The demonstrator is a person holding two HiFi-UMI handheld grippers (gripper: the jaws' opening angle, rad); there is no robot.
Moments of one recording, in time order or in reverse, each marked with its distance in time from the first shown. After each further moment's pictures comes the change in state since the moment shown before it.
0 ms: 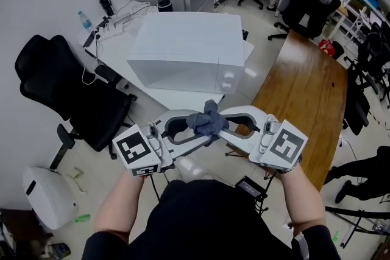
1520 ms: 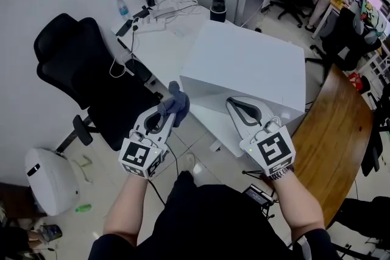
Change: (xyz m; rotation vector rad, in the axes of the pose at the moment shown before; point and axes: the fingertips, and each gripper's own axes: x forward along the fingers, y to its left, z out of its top) left arm -0.239 0.231 -0.060 0.090 0.088 0.873; right arm 0.195 -0.131 -0.014 -0.091 0.140 -0.310
